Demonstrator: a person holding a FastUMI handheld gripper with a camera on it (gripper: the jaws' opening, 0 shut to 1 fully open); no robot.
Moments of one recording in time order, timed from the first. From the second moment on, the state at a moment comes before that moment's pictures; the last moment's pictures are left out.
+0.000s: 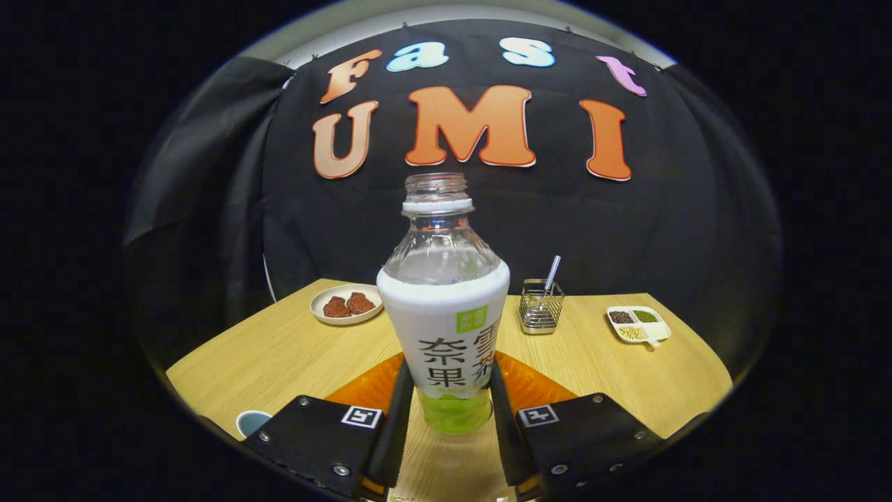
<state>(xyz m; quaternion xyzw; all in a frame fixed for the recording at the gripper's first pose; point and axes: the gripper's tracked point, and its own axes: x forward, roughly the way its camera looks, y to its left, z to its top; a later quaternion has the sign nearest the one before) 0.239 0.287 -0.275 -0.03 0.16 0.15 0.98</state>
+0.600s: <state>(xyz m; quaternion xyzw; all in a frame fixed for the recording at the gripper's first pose) 0.280 0.297 -0.351 -0.02 0.21 0.13 0.97</state>
